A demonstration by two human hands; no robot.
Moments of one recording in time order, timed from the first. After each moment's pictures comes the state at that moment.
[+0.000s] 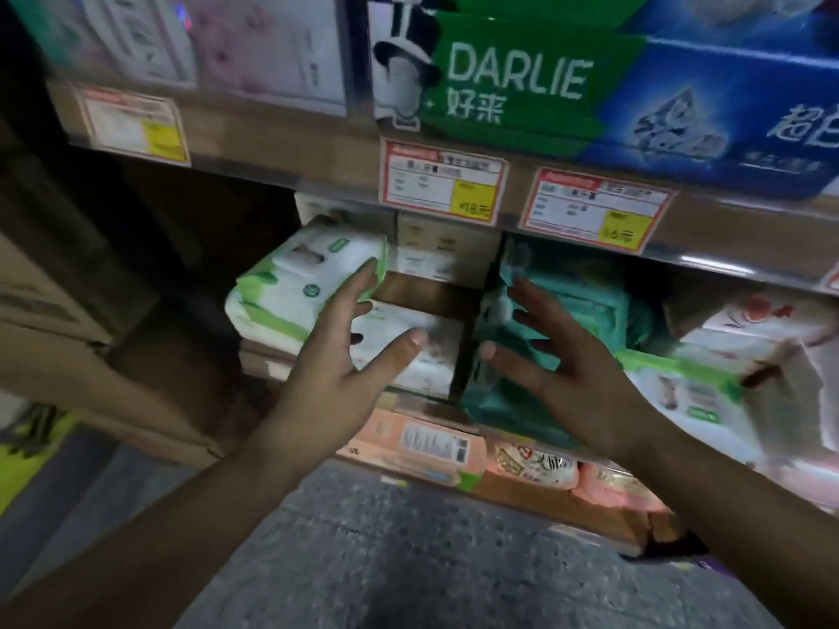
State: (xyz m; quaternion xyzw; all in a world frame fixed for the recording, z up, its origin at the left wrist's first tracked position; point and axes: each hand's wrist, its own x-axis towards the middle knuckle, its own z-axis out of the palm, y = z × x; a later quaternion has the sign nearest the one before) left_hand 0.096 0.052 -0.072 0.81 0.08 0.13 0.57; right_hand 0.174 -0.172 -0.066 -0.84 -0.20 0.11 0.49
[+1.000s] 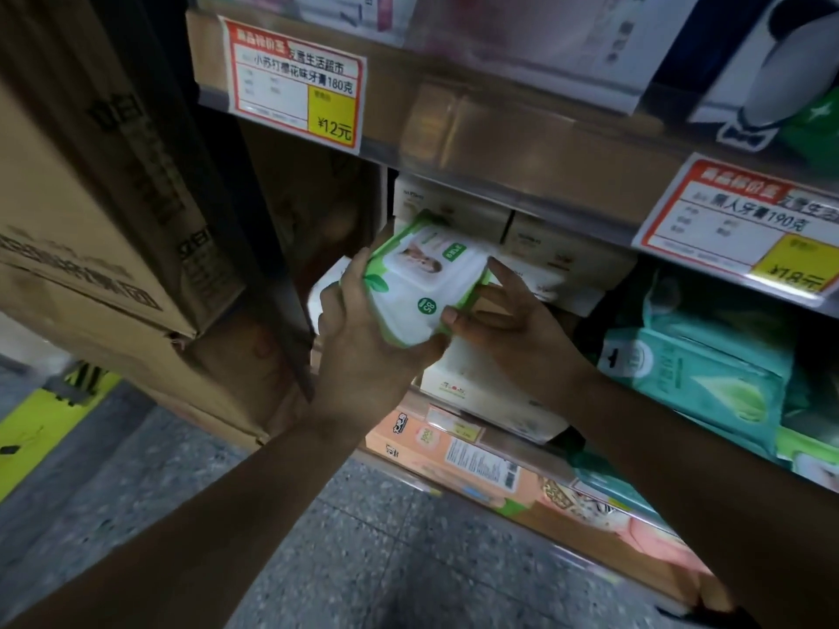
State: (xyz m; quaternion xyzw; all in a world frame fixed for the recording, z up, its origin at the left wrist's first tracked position) left_hand 0.141 0.145 -0.131 0.81 0.24 0.23 0.48; right_hand 0.238 0.004 -0.119 -0.75 -0.16 0.23 0.59
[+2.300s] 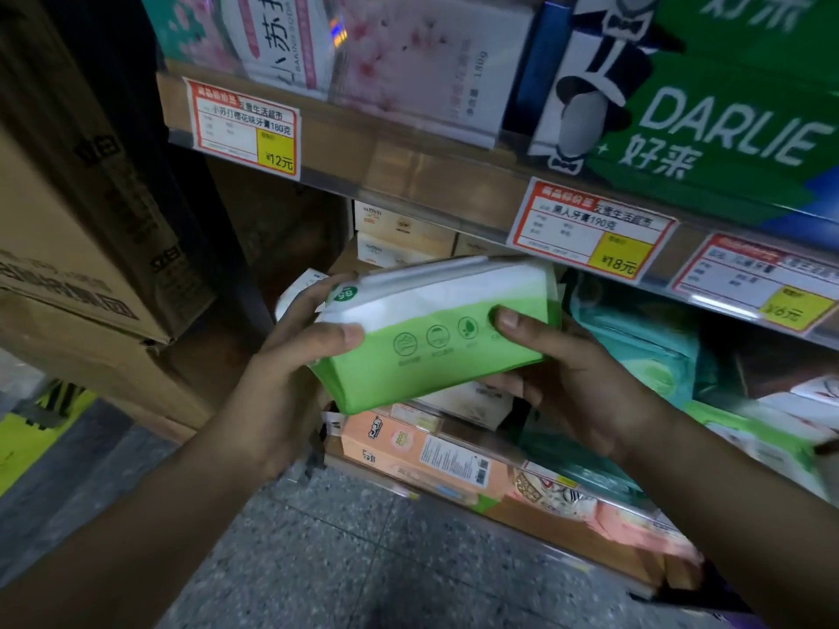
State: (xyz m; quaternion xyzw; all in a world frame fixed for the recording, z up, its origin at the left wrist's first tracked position) left_hand 0.084 0.140 -0.063 0.52 0.14 0.06 0.84; right_hand 0.202 -0.082 -0.054 -0.57 -0.07 0.35 0.74
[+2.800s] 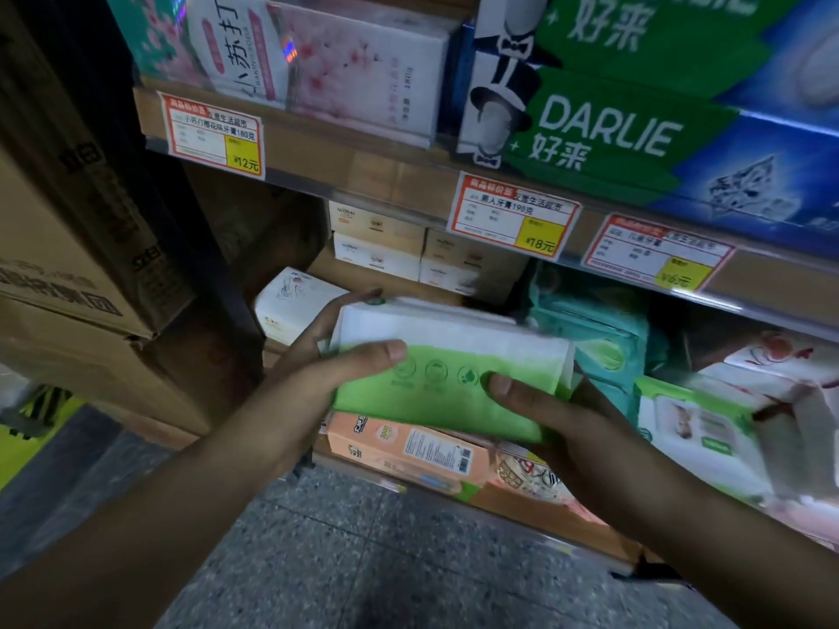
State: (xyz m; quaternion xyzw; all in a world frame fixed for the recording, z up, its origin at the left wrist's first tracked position) left_hand 0.074 0.098 -0.048 0.59 0.13 0.00 0.80; right_hand 0.138 -0.144 -0.047 -0.64 -0.05 0.32 0.70
